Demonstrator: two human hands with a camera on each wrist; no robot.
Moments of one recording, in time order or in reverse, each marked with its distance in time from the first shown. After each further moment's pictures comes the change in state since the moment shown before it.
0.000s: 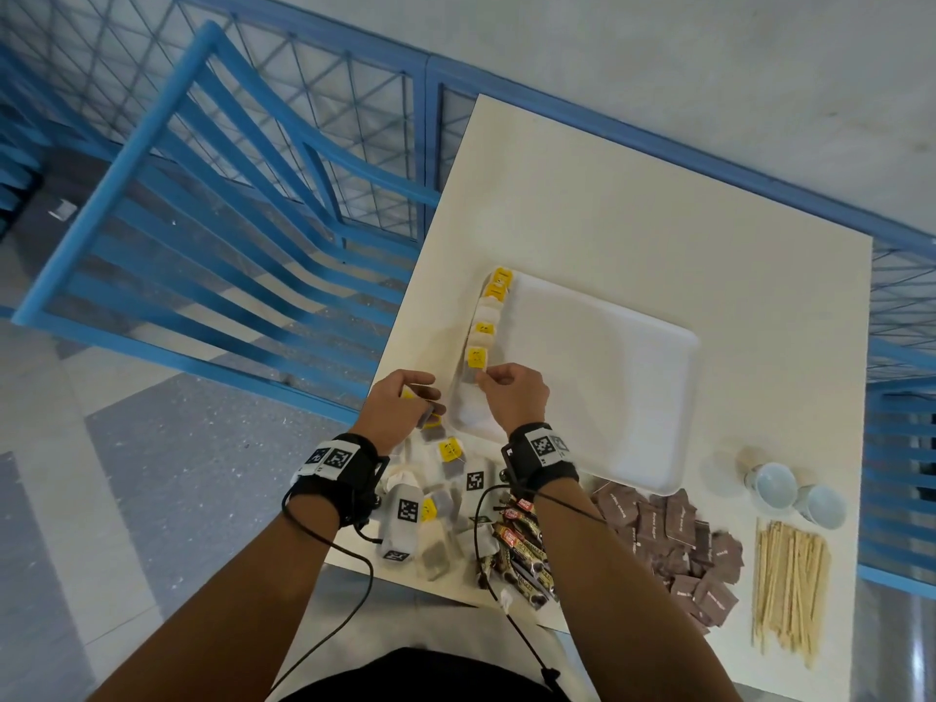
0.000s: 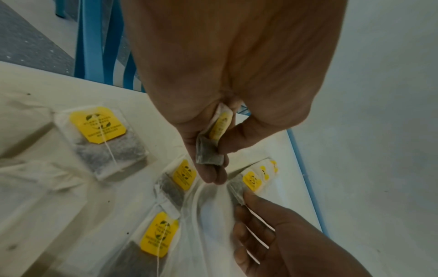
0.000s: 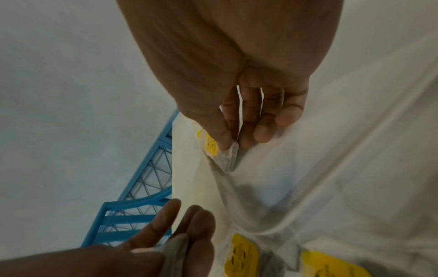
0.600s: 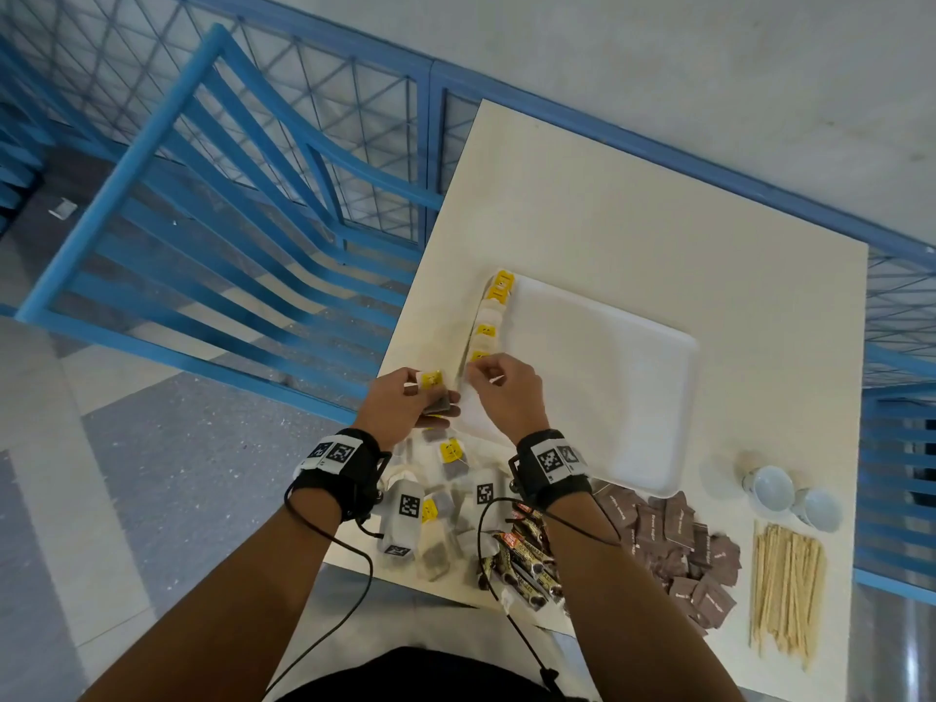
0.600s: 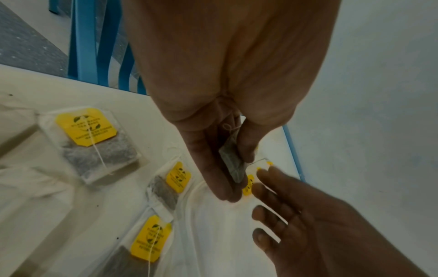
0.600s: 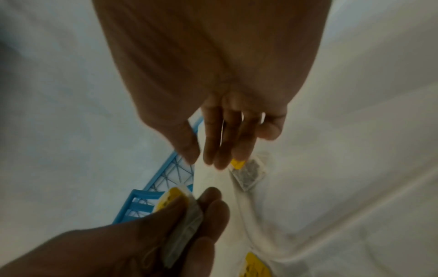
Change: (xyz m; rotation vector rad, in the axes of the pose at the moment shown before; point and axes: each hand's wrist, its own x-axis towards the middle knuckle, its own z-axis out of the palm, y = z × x) left_hand -0.004 0.008 0.000 -0.207 -0.070 -0.013; right_hand -0.013 -0.013 -0.009 -0.017 -0.079 -0.242
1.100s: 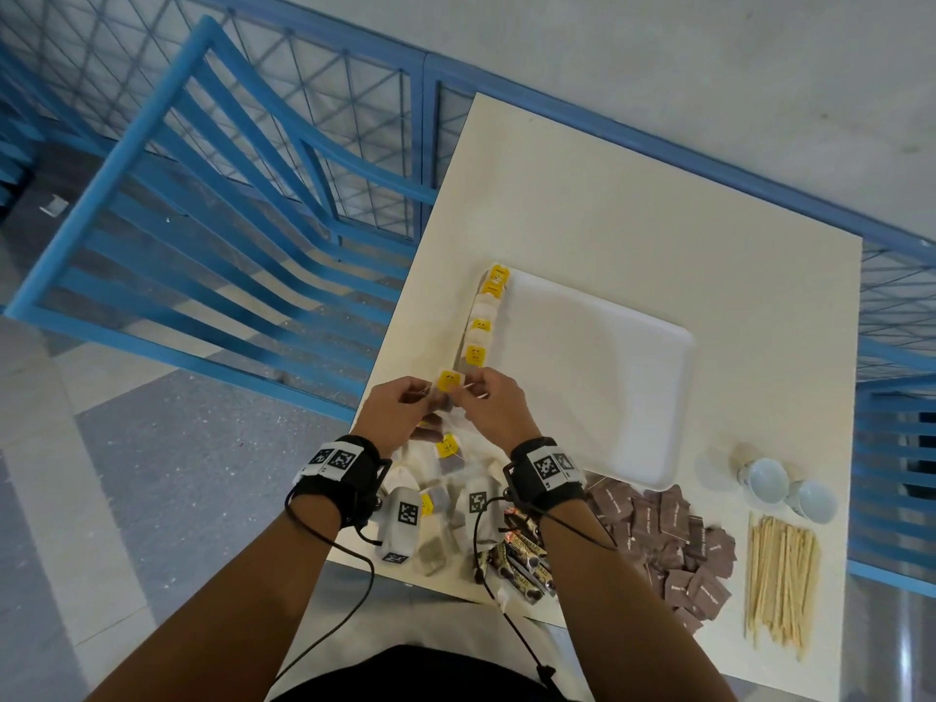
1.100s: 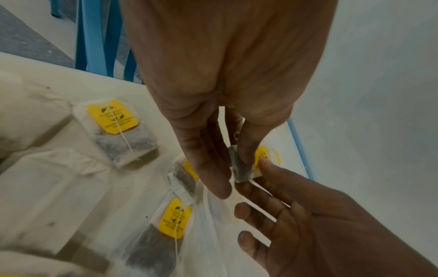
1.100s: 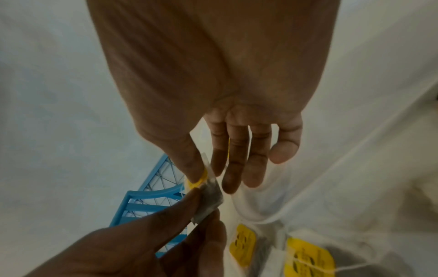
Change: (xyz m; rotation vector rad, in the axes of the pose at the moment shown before) left_hand 0.001 -0.020 0.001 0.116 0.030 -0.016; right_hand -0.014 0.012 0.011 0.063 -0.172 0.052
